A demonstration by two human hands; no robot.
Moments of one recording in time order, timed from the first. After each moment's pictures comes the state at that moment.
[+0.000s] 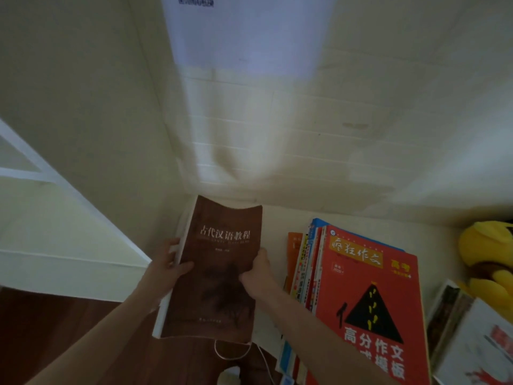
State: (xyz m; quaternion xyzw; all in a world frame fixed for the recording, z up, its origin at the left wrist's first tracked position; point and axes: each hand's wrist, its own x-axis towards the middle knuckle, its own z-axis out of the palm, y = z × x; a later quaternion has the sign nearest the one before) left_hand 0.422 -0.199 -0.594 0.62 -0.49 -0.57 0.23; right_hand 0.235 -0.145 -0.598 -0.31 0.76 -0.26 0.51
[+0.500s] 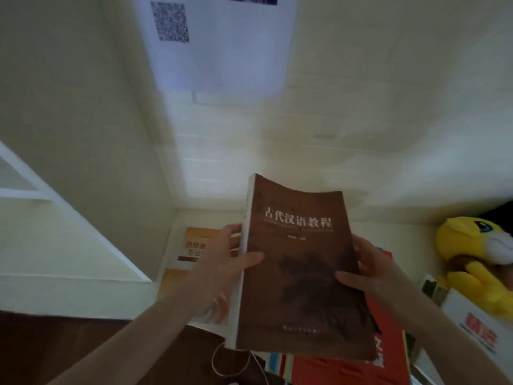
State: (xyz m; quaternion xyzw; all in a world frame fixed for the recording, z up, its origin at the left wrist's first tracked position) left_hand 0.318 -0.157 -0.469 0.46 -0.54 -0.67 0.21; right_hand 0.074 -0.033 -0.468 -0.37 0.67 -0.45 0.47
